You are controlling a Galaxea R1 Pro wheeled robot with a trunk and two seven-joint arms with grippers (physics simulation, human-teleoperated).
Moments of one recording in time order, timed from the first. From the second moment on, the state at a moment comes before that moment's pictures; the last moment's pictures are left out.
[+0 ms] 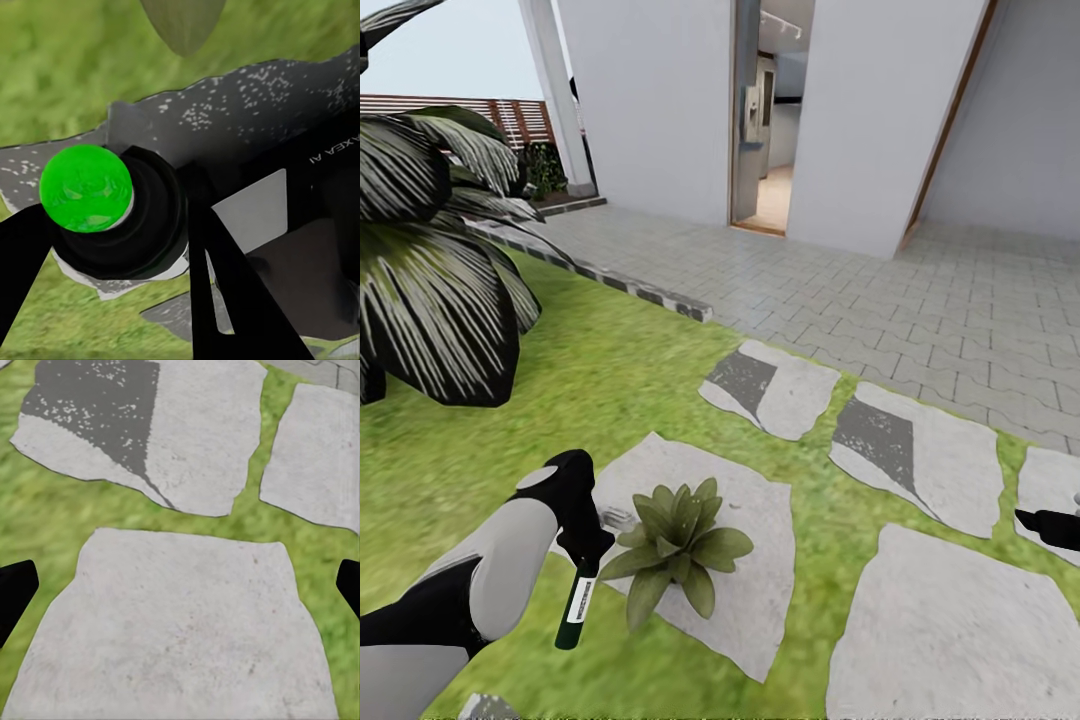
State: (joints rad) left arm -1.05 -0.02 0.39 -0.34 -1.66 0.97 -1.36; right arm -0.58 -0.24 -0.86 -1.30 0.68 0.64 0.69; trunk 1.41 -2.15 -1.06
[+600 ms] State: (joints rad) left arm -1.05 -0.02 0.39 -0.34 -1.66 0.97 -1.36; right arm -0.58 -0.24 -0.86 -1.29 0.68 0.64 0.69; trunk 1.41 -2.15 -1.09
